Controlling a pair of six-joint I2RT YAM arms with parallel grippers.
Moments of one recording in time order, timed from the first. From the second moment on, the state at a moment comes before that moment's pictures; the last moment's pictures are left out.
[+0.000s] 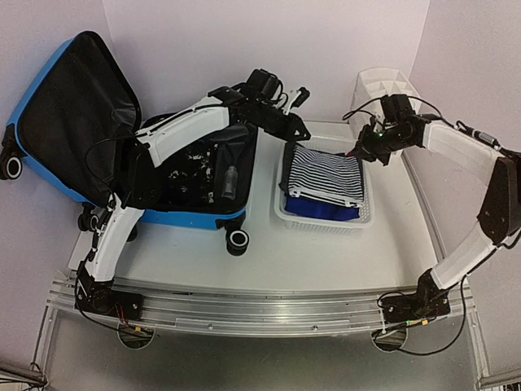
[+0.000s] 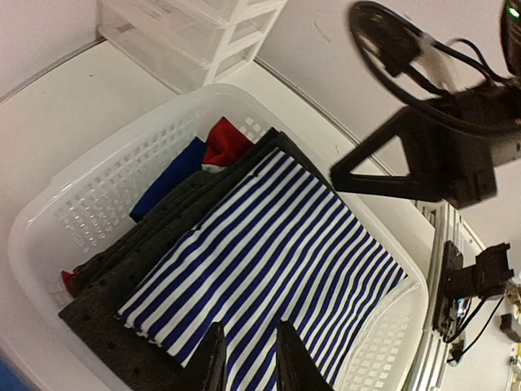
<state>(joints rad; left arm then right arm) -0.82 2.42 2.44 -0.65 0.45 -0.20 0.26 1.56 1.25 -0.60 -0.25 0.68</state>
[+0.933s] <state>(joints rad) -0.82 2.49 2.35 -0.59 0.34 -0.06 0.28 1.77 1.43 -0.55 -0.14 0.71</state>
